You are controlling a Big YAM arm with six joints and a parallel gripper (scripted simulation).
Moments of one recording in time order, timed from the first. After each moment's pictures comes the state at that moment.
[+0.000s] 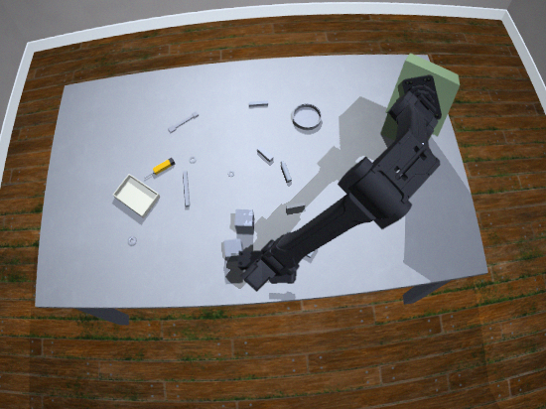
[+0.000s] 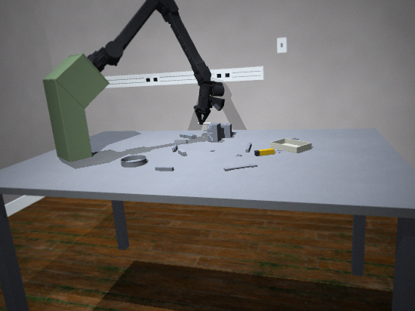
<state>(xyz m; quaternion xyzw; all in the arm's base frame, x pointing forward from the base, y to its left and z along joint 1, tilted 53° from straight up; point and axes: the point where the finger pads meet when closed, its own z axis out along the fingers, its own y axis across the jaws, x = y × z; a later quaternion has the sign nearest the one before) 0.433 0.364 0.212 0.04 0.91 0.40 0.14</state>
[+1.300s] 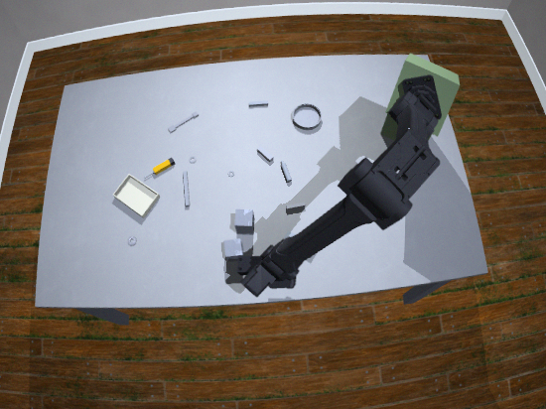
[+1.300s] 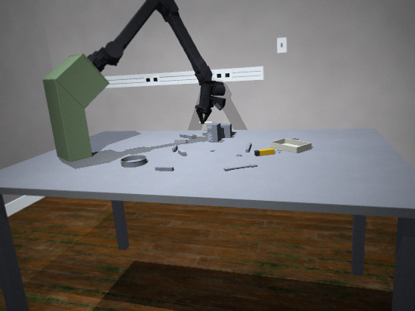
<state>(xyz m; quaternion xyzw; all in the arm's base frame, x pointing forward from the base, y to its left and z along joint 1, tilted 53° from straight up) 0.434 0.373 0.223 0.04 0.91 0.40 0.14</state>
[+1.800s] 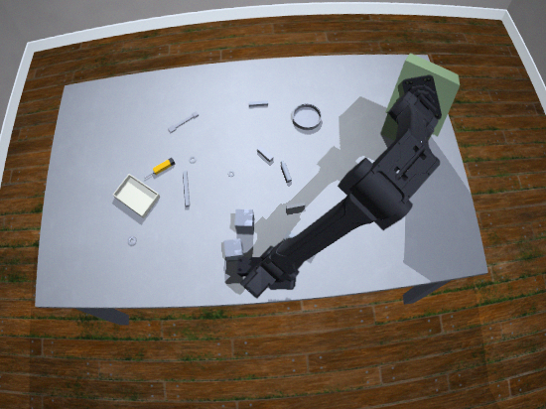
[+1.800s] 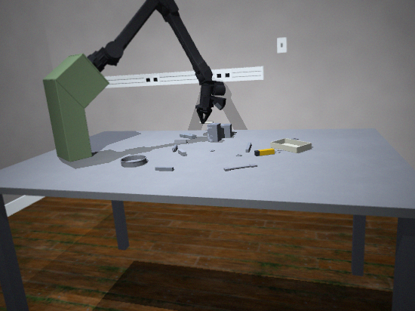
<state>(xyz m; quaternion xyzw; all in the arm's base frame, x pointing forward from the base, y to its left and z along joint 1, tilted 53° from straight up) 0.434 0.375 0.226 0.04 0.91 0.40 0.14</state>
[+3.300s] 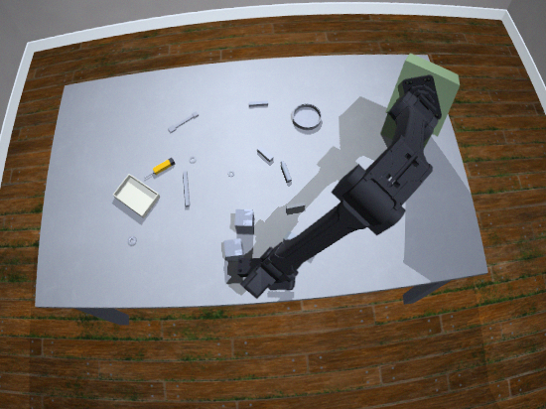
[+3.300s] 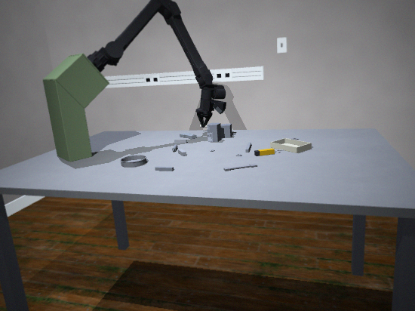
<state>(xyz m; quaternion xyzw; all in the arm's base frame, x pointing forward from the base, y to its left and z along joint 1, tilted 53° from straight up) 0.443 0.386 0.214 0.04 0.90 0.40 0.14</state>
